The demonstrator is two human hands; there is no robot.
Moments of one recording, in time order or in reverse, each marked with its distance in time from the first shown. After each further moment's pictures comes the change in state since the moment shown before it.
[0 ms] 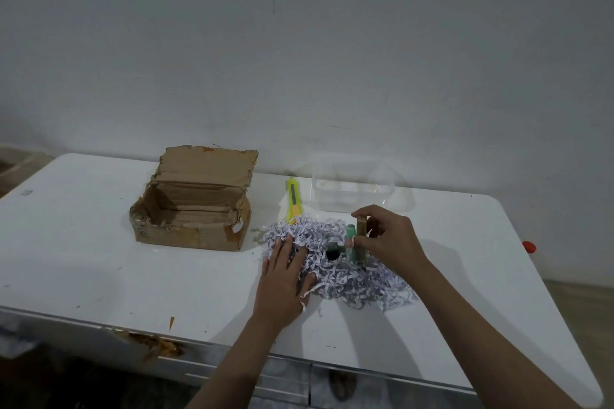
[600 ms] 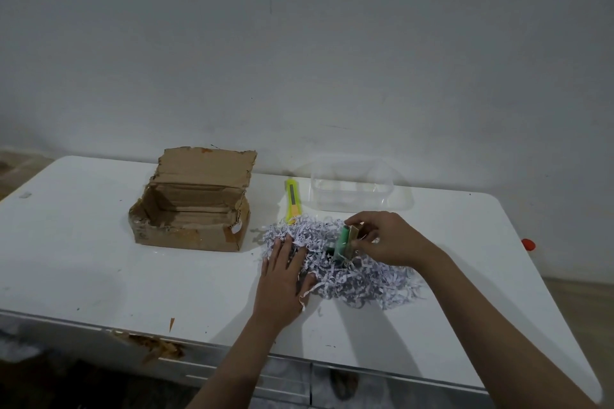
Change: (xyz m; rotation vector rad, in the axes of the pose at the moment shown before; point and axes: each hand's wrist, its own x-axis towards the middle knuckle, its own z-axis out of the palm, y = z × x) left_hand 0.000 -0.001 0.001 0.001 0.010 0.009; right_hand 0.010 -0.006 -0.016 -0.188 -0.364 0.020
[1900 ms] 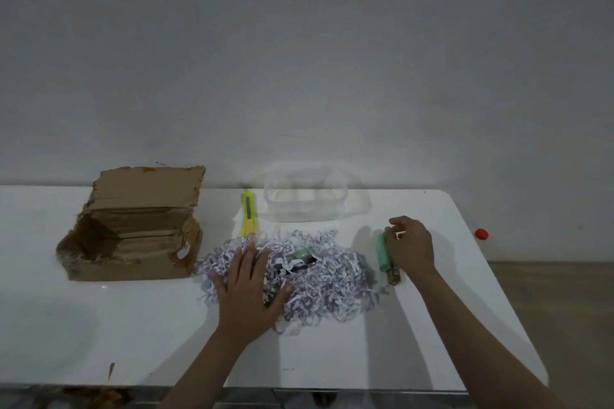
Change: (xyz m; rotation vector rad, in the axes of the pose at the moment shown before) left_hand 0.017 0.027 -0.004 0.115 0.015 -0.055; right_hand -0.009 0.125 -0.016 0.038 0.702 0.432
